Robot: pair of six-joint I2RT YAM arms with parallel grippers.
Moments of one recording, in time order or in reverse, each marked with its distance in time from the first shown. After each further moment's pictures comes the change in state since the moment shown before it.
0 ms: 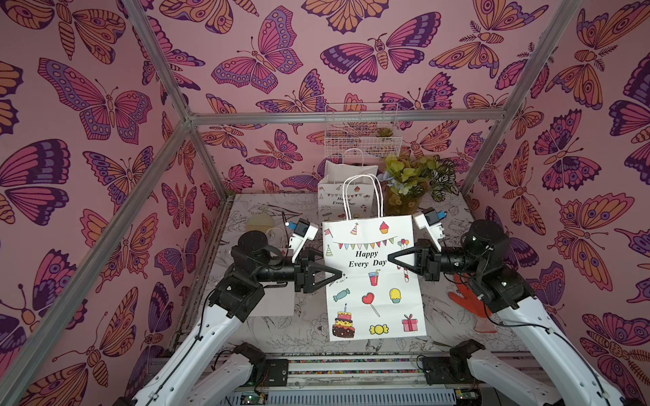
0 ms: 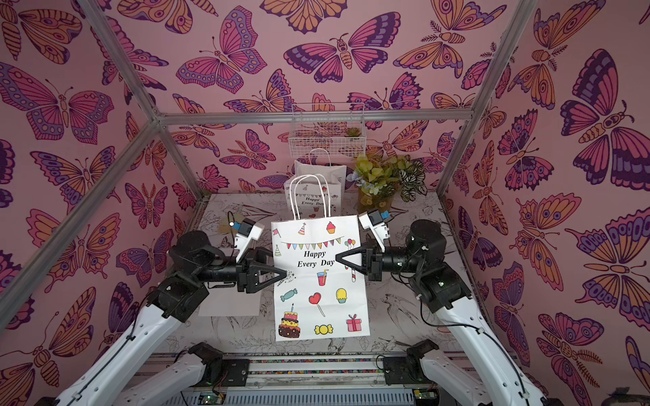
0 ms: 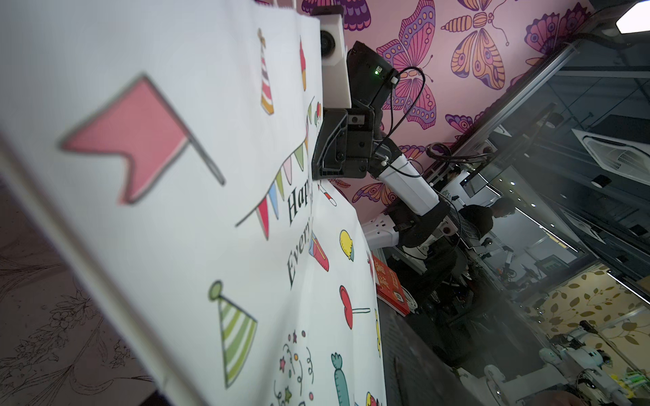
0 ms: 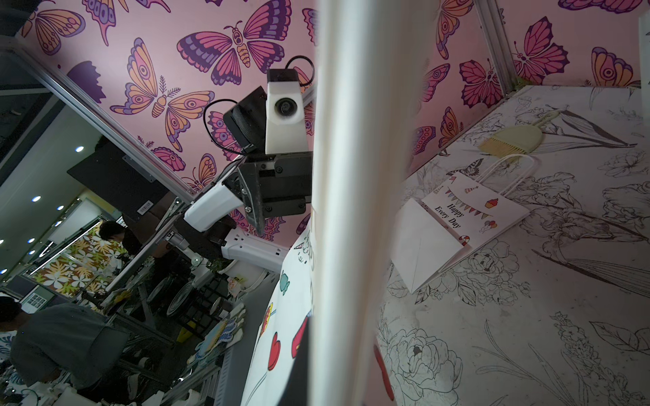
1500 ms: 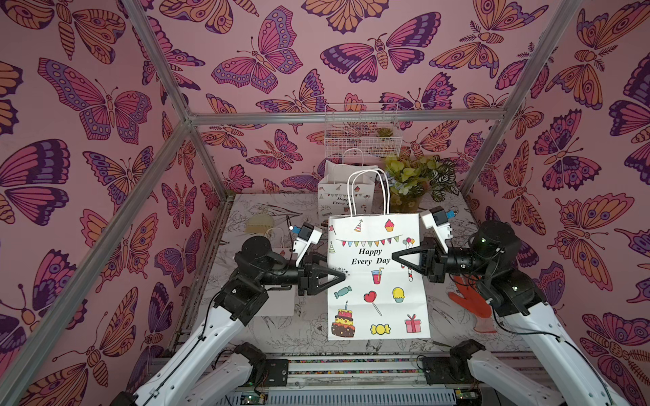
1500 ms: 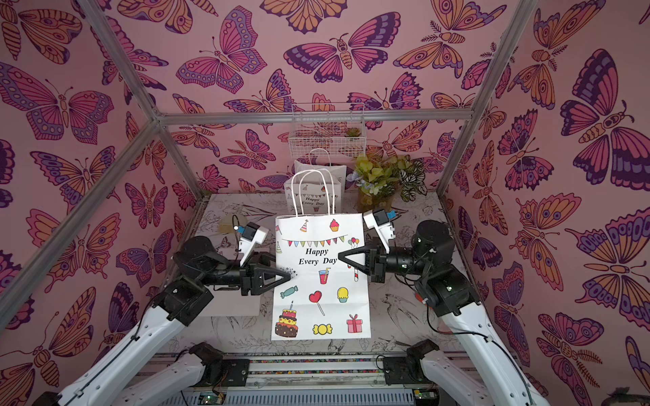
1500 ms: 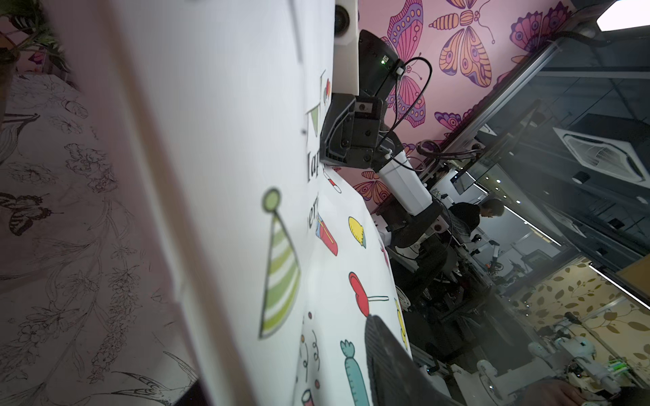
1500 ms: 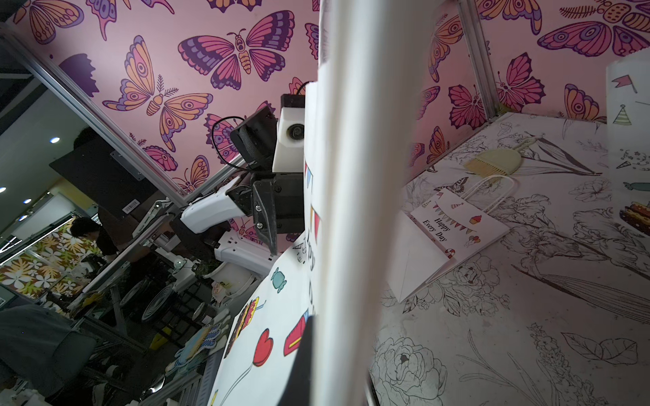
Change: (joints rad) left arm -0.050 -0.020 -0.049 0.083 -0.034 -0.043; right arm 0.000 -0.036 0.050 -0.085 0.047 -0.068
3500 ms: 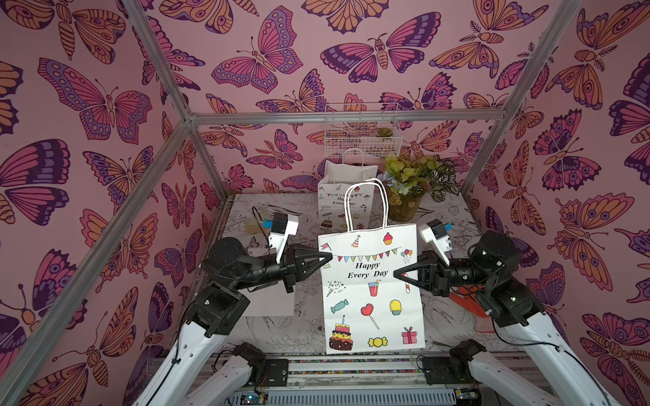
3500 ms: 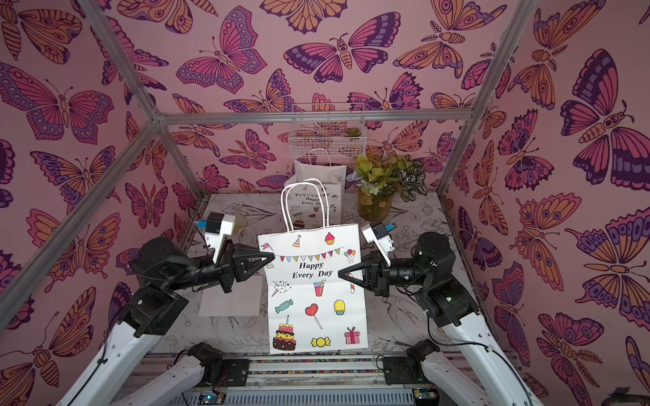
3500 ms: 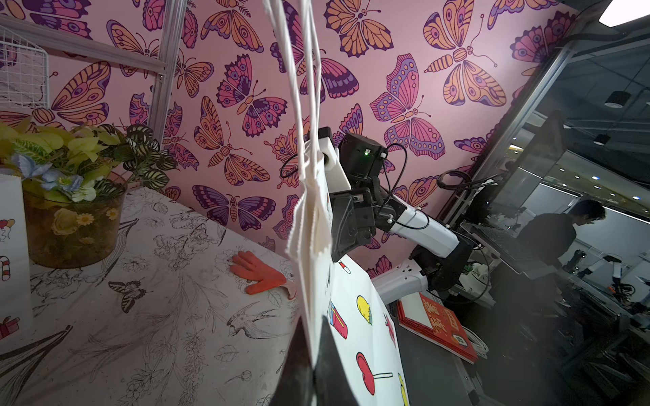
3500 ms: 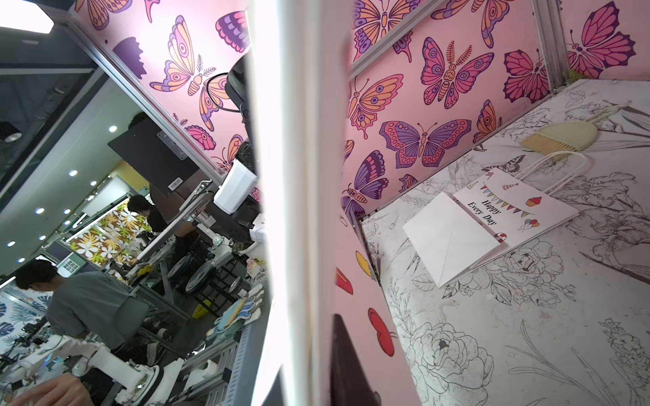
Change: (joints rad) left arm 0.041 -0.081 0.168 -0.109 -0.157 0.128; right arm 0.029 -0.080 -0.111 0.078 -0.109 0.079
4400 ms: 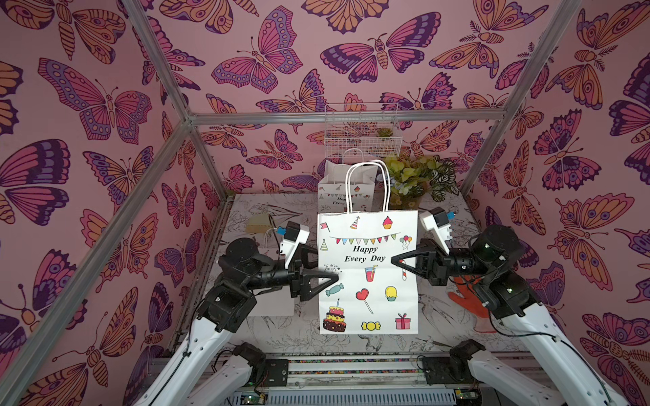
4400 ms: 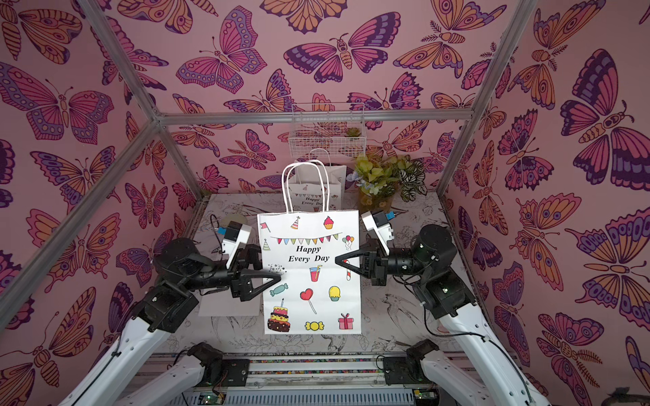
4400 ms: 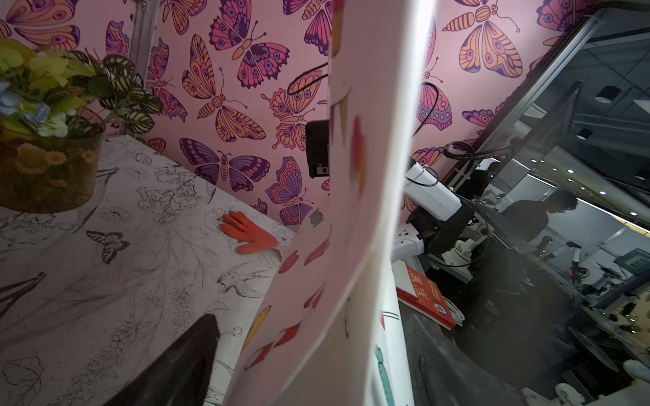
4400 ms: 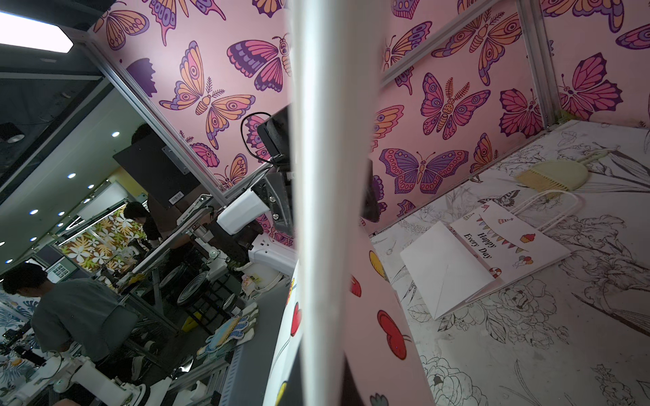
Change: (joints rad) left arm 0.007 0.020 -0.104 -0.033 0.089 0.043; right arm 0.004 0.084 0.071 0.138 0.028 0.068
